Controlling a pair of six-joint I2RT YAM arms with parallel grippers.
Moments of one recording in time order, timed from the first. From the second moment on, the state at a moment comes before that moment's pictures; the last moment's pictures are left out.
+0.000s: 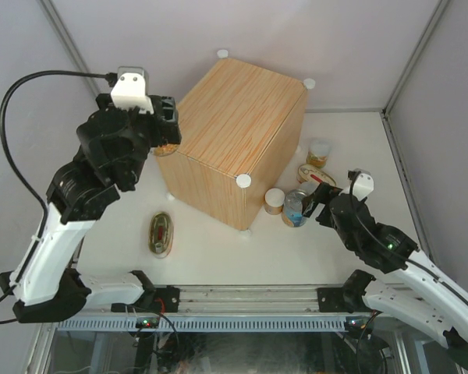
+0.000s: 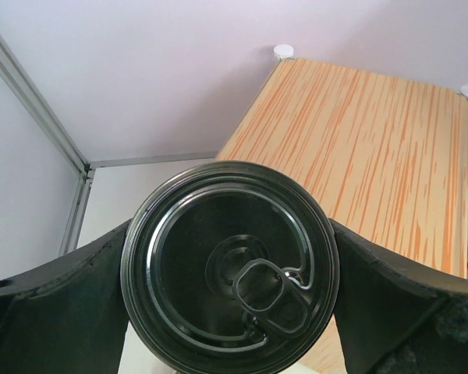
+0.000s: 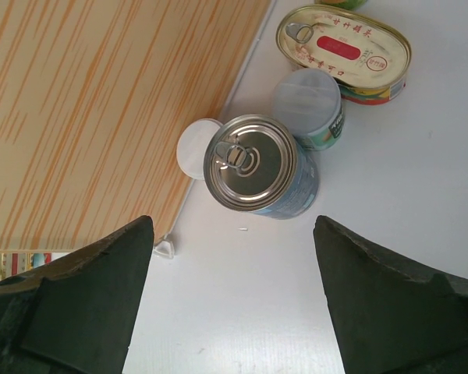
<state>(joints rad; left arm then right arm) -0.83 1.17 1.85 -0.77 -0.76 -0.05 0.79 0.66 0.79 -0.73 0.57 0.81</state>
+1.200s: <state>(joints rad) -0.43 1.54 2.00 -0.78 -0.33 -0.18 0.82 0.67 0.85 -0.74 0.52 0.78</state>
